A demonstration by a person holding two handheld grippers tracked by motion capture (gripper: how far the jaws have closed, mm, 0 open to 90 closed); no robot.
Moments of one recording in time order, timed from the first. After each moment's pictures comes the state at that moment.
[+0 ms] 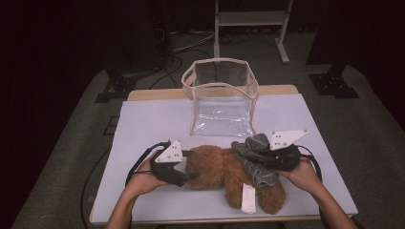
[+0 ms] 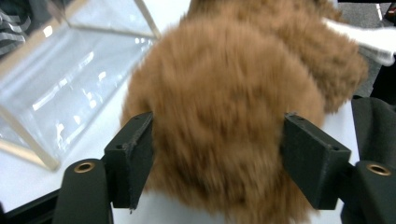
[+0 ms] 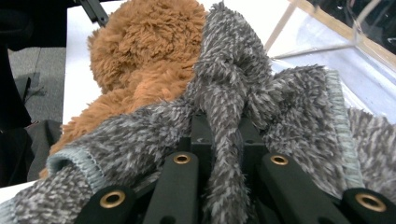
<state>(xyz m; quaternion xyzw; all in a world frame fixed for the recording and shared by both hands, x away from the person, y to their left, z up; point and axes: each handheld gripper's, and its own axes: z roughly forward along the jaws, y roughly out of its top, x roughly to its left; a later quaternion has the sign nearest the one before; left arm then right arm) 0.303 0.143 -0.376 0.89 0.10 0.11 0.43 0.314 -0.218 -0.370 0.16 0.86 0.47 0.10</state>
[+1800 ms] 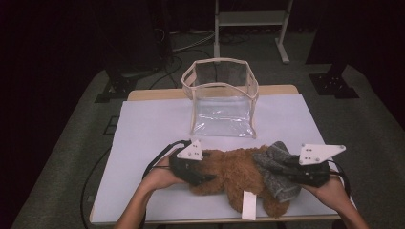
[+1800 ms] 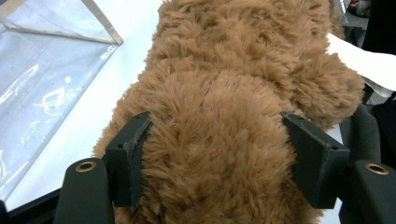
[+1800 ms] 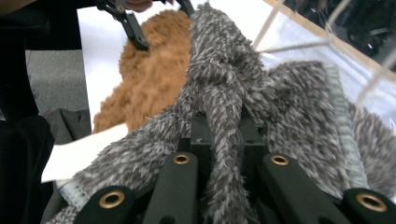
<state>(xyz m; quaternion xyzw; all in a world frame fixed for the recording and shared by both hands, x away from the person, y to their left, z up) 0.313 0.100 -0.381 0.90 0.07 0.07 0.42 0.264 -0.270 -0.361 0.17 0.85 0.48 0.13</state>
